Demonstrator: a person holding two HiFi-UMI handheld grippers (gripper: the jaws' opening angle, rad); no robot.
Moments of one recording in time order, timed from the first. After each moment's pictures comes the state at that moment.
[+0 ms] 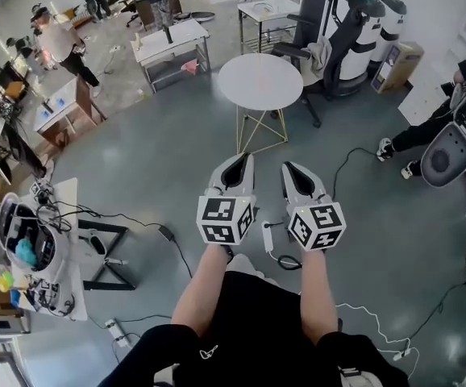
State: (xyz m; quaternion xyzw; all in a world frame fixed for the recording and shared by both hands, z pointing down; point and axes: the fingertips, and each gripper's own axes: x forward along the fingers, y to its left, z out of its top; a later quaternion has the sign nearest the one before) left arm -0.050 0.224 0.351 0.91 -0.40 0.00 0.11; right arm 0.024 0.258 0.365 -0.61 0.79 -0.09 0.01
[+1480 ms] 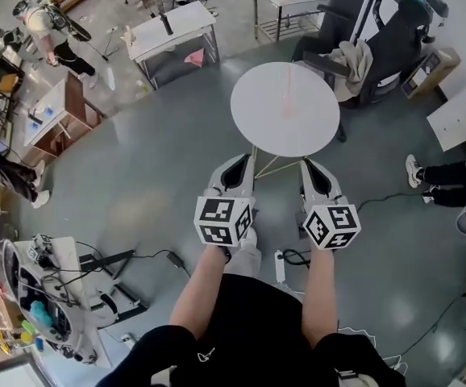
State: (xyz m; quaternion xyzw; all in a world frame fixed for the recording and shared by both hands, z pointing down) left arm -0.016 -0.156 0.417 0.90 -0.40 0.06 0.17; right arm 0.101 -0.121 0.423 -0.63 0.76 -0.16 0.02
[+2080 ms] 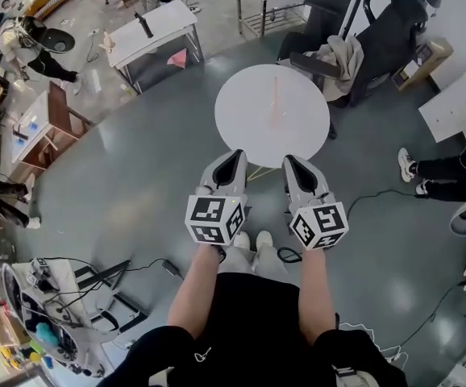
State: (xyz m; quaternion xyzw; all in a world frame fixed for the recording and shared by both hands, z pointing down) left arm 0.025 -0.235 0.419 0.91 -0.38 0.05 0.17; right arm 0.114 -0.197 0.417 -0.61 0.78 -0.13 0.02
